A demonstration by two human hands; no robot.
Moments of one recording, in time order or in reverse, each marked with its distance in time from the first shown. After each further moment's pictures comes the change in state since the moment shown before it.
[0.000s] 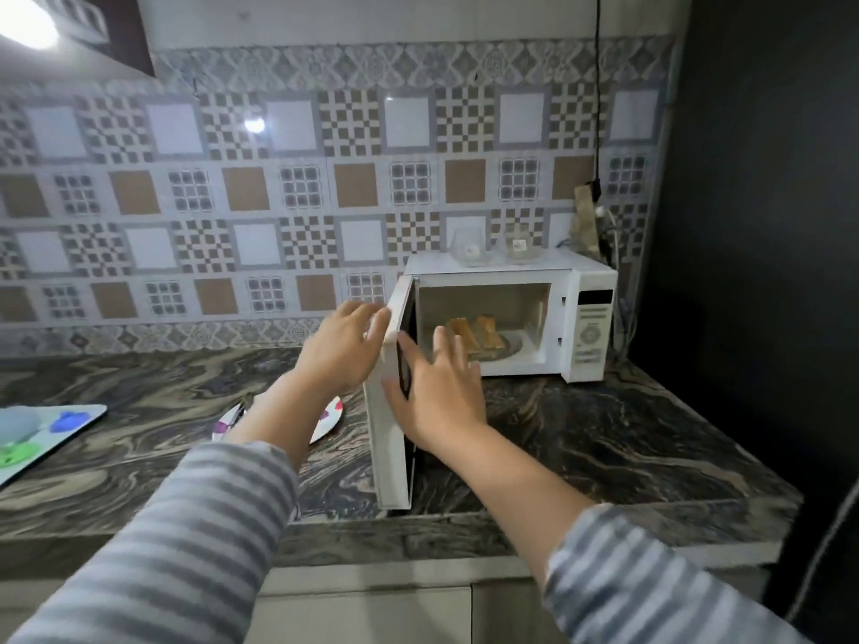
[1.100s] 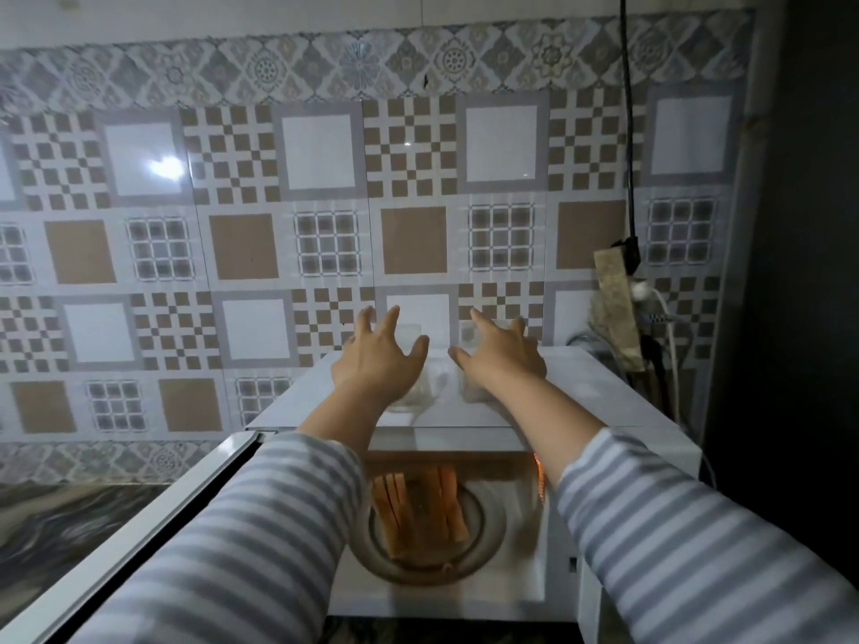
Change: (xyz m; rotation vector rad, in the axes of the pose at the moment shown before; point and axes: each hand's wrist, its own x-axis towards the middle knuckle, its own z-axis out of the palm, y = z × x) left_hand 0.418 0.056 0.228 0.122 0.085 -0.247; right_hand 0.454 0.294 -0.020 0.082 0.089 0.244
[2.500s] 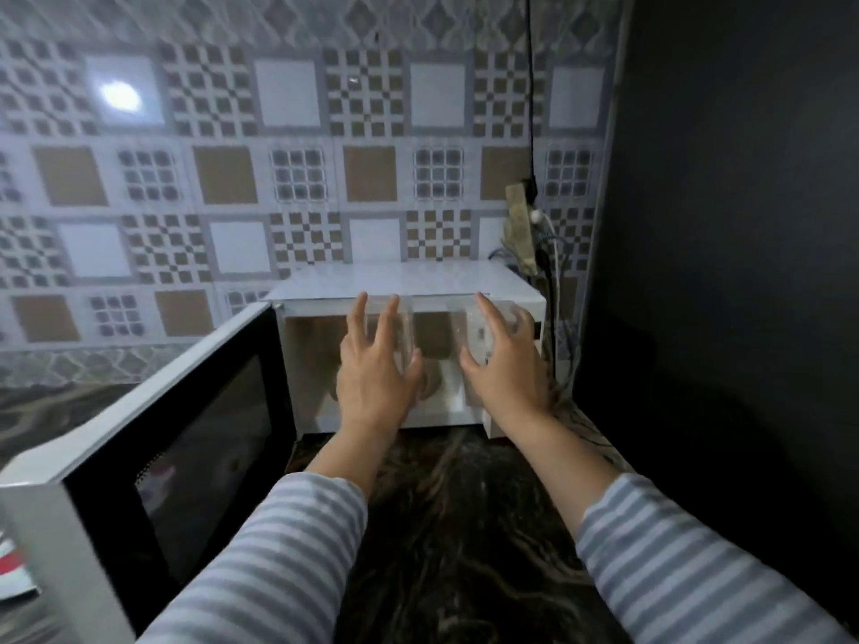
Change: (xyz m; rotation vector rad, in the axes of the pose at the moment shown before) left_hand -0.266 0.012 -0.019 -0.244 0.232 0.209; right_hand -0.265 0.078 -0.027 0.160 0.363 -0.124
